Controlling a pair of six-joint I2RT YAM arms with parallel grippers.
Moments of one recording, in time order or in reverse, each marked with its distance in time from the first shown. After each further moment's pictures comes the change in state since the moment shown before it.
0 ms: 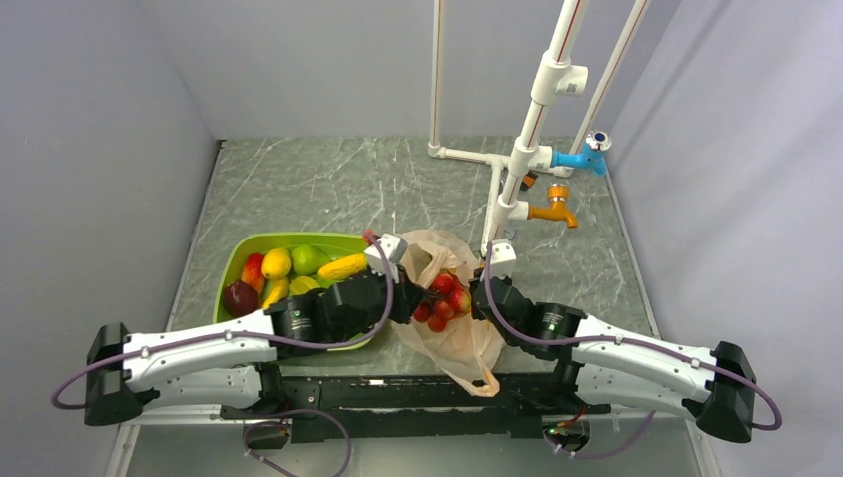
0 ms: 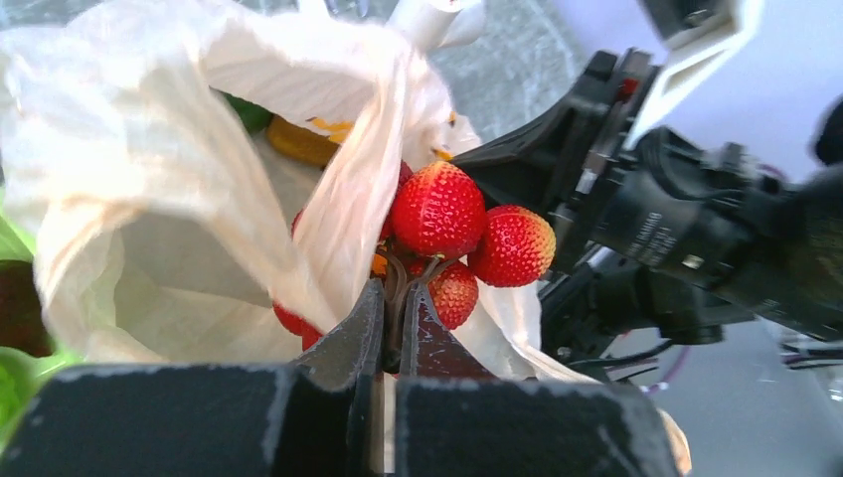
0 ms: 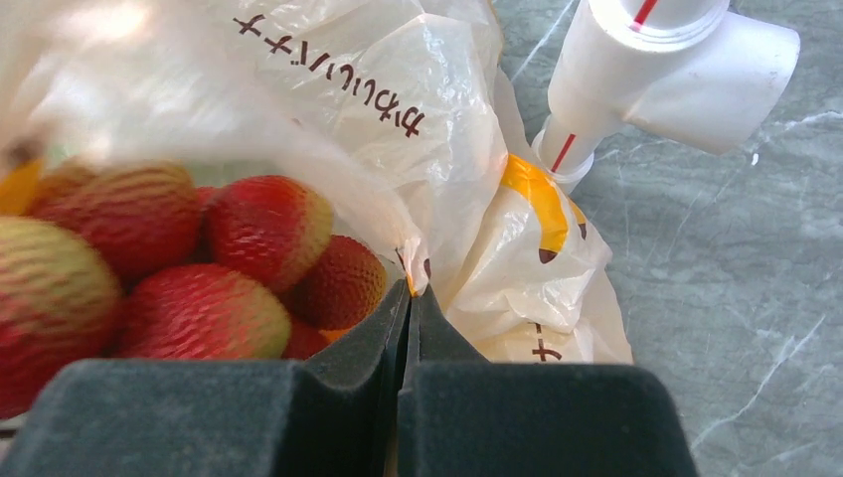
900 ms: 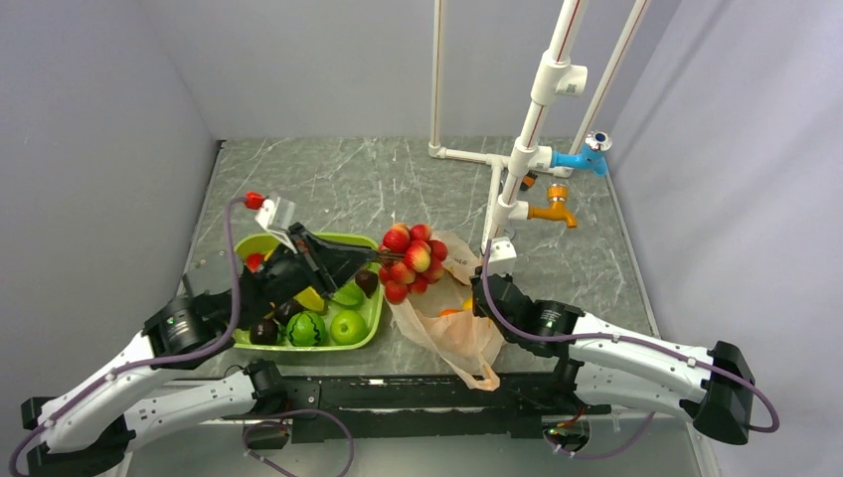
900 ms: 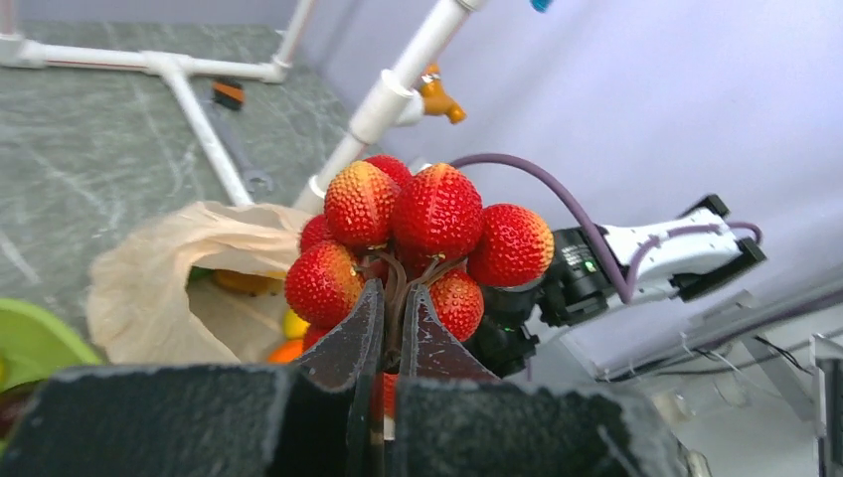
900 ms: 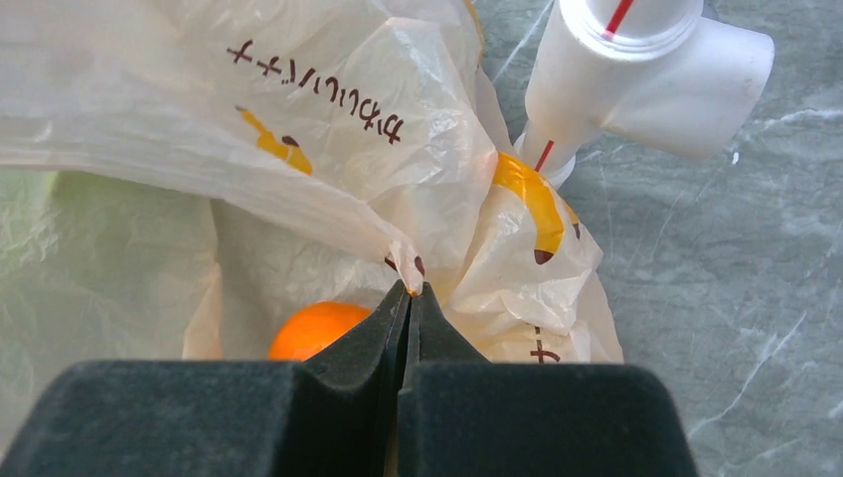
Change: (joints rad) left arm 0.218 -0.370 0.212 -0.159 0.312 0.029; right arm -0.033 0.023 0.000 0.009 0.001 -0.012
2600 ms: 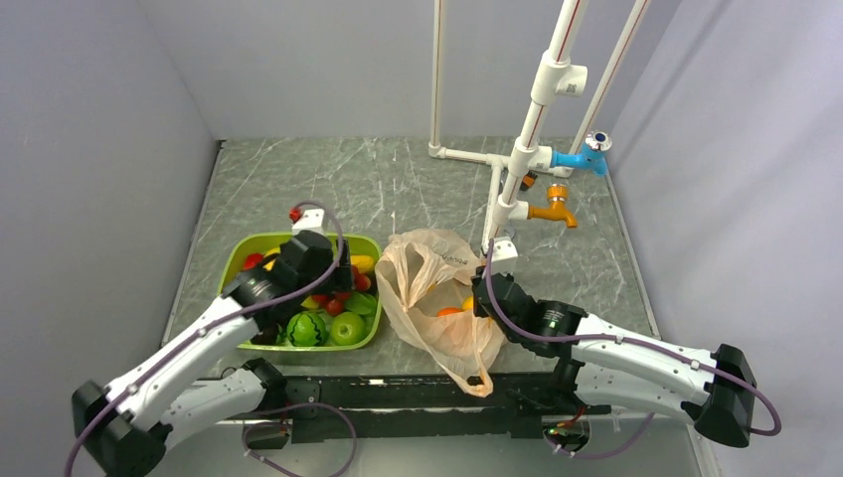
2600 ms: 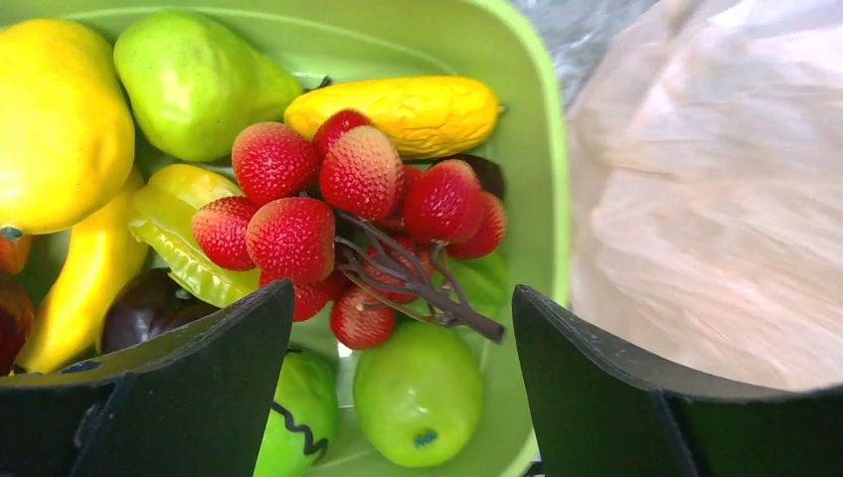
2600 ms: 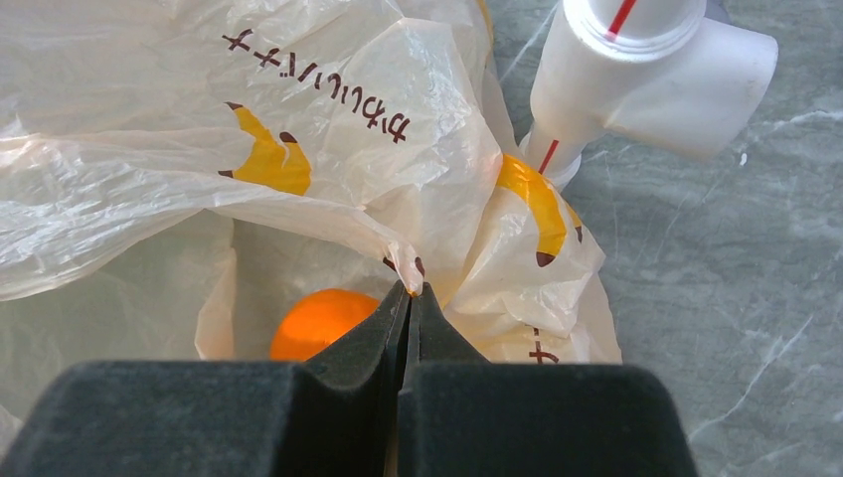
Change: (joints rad) left arm 0.360 0.297 -0.200 -0.395 -0.249 0.008; right arm -0.009 -0.023 0.000 -0.009 -0.024 -0.007
